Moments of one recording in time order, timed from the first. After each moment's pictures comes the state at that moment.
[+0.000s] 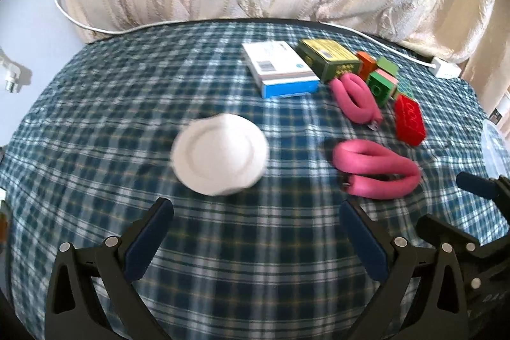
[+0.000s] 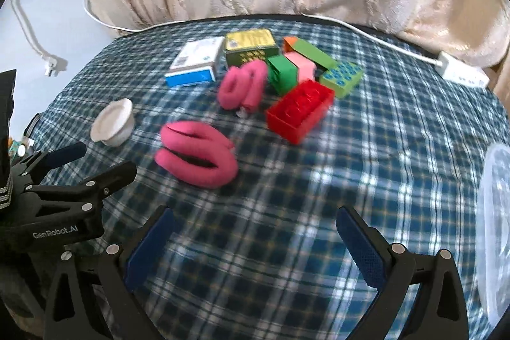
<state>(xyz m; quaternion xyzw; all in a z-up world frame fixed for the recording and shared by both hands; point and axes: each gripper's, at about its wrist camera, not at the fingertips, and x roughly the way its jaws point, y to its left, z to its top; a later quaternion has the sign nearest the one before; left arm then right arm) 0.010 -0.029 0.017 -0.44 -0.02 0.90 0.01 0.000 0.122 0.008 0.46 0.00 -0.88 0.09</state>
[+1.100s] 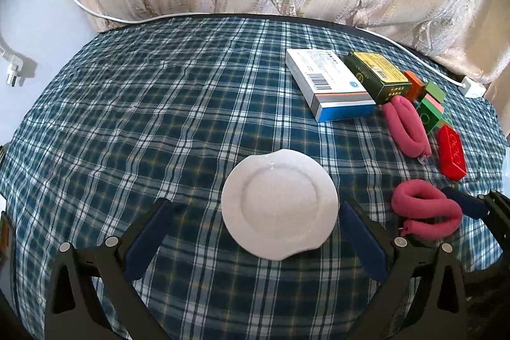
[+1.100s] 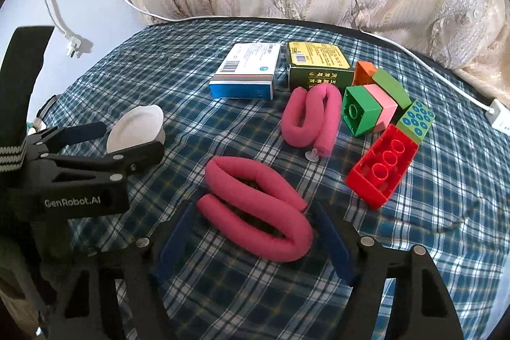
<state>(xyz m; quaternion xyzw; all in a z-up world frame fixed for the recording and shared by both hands) -0.035 -0.061 0.008 -0.46 -0.02 0.89 0.00 -0.032 0.078 -0.004 0.45 0.04 -0.88 0.16</state>
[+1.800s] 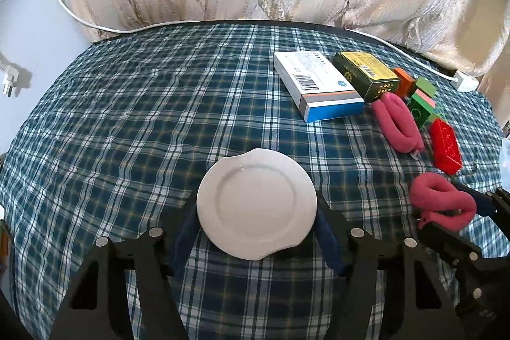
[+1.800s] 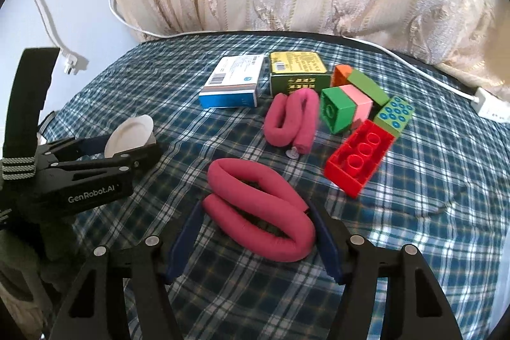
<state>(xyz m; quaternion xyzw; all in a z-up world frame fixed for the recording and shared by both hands) -0.028 -0.057 0.008 -0.44 -0.01 0.90 0.02 -0.018 0.099 0.004 0.43 0.00 -0.89 0.14</state>
